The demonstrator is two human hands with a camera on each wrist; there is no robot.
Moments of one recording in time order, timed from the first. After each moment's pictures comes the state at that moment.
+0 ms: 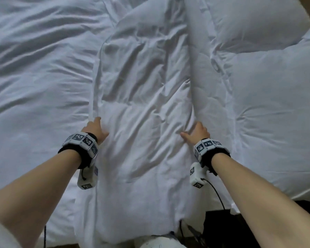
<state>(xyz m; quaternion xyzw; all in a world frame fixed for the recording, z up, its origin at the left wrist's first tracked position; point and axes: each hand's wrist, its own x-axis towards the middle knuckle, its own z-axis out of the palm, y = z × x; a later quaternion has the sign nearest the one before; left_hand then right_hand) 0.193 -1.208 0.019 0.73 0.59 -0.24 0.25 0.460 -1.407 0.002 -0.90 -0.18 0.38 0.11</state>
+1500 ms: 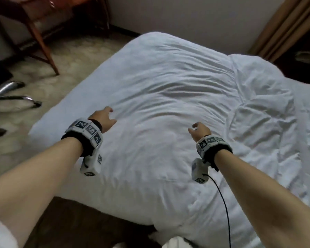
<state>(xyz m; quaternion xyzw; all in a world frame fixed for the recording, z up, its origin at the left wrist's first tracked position) -0.366 -1.154 0.213 0.65 0.71 0.01 0.27 -0.039 -1.205 0.183 -0.82 -0.47 0.31 0.11</state>
